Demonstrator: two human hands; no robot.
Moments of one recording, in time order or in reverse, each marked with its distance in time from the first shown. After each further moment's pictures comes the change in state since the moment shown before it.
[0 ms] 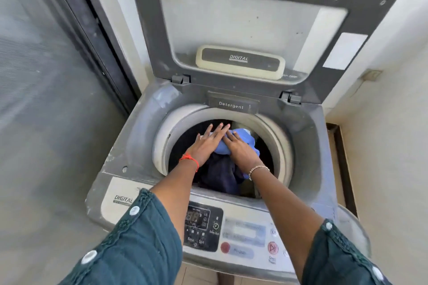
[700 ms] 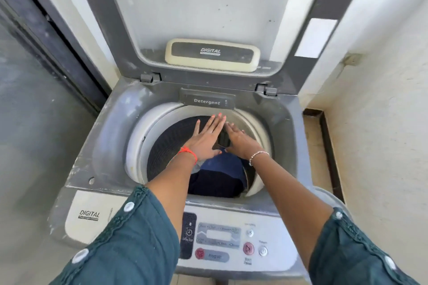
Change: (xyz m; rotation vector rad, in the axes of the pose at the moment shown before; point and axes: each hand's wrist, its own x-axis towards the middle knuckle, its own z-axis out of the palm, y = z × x) left_hand 0.045 0.043 0.002 0.056 -0.070 0.097; right_hand -0.016 0.055 -0.037 0.071 -0.129 0.128
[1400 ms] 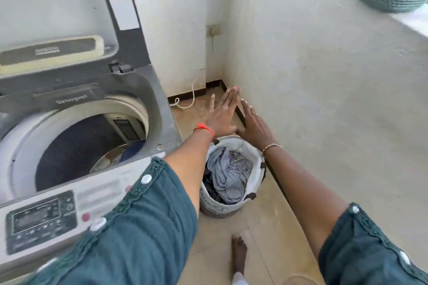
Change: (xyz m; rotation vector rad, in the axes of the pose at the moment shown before) left_hand -0.001 0.350 0.039 0.085 0.084 0.548; right_hand -0.316 0.182 0.038 0.292 0.579 0.506
